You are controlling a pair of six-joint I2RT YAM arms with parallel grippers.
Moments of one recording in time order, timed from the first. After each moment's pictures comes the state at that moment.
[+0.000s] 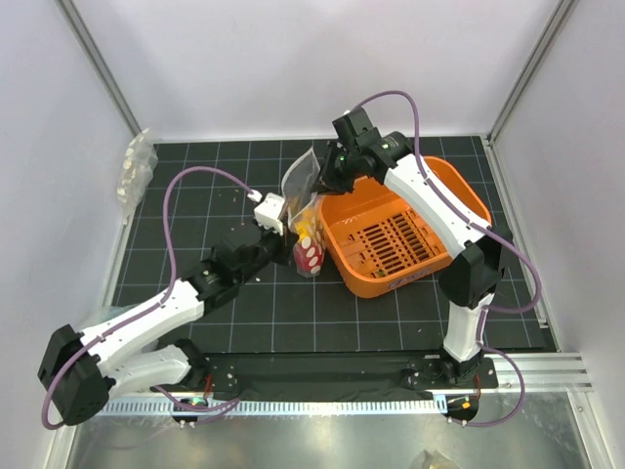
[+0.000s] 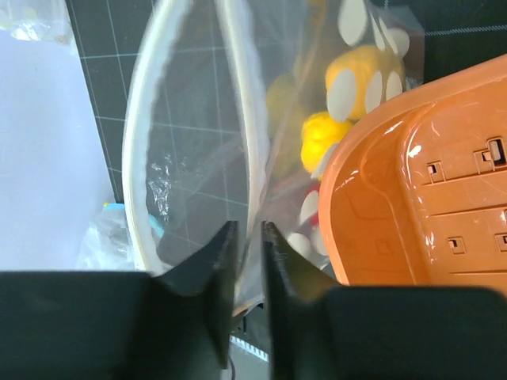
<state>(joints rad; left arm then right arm) -0.79 1.06 0.72 0.05 -0.16 -0.25 0.59 1.89 1.98 -0.94 -0.15 0.83</state>
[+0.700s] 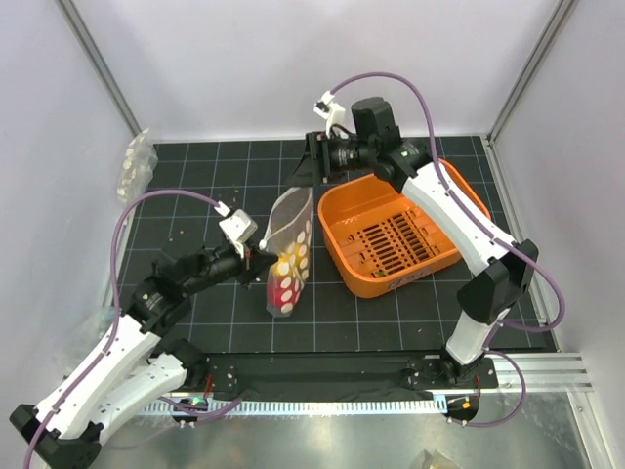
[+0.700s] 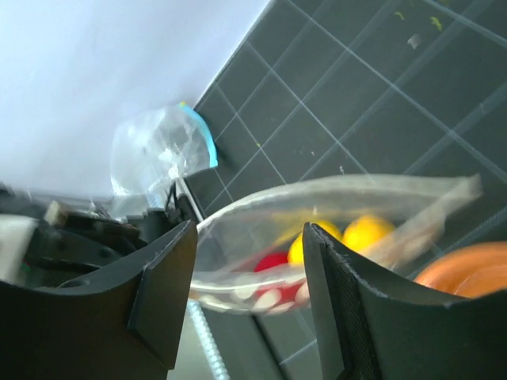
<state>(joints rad) -0.61 0.70 0.76 -0.31 0.31 -0.07 0.58 1.76 1.92 -0.66 -0.60 0.41</state>
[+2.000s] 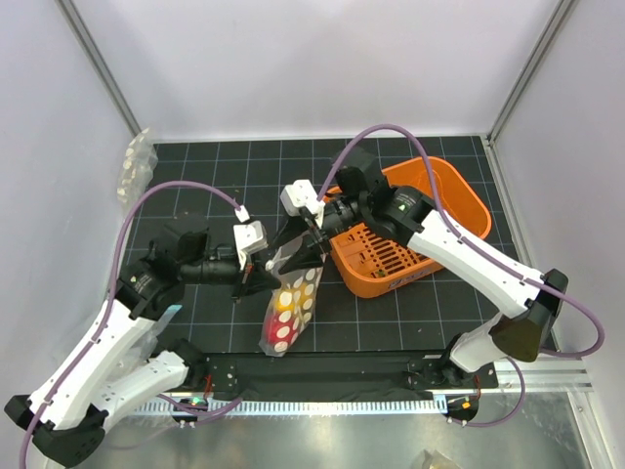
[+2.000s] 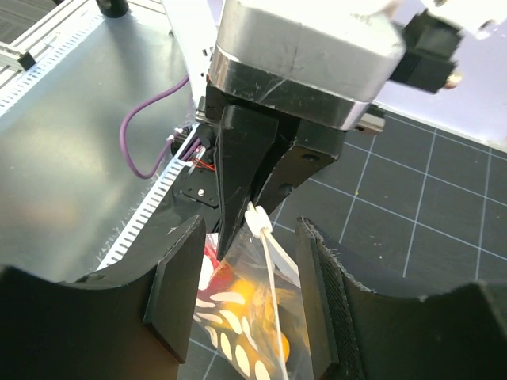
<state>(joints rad) -0.61 0.81 1.04 -0.74 0.72 0.14 0.87 1.48 1.58 -0.51 -1.05 -0.47</state>
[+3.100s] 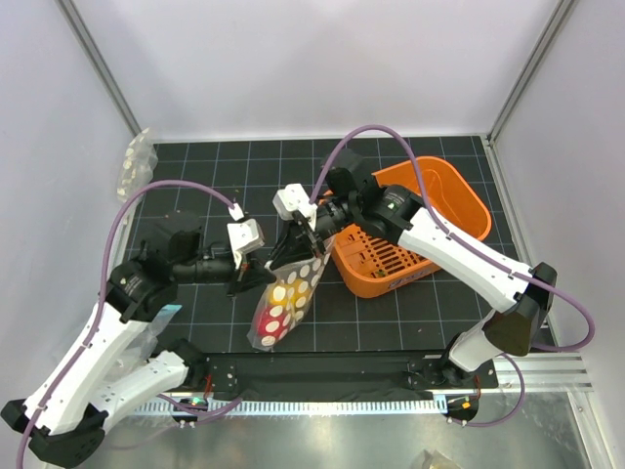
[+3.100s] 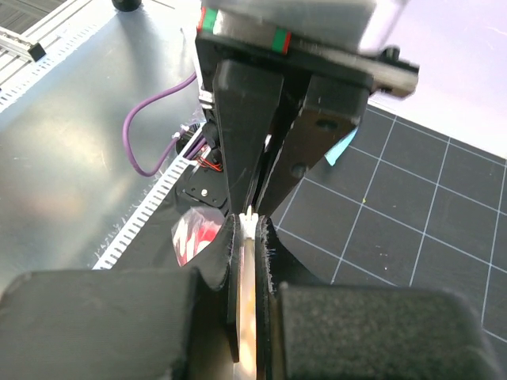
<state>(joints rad) -0.61 0.81 1.10 -0.79 0.67 0.19 0.88 1.54 1.60 -0.52 -1.08 -0.51</state>
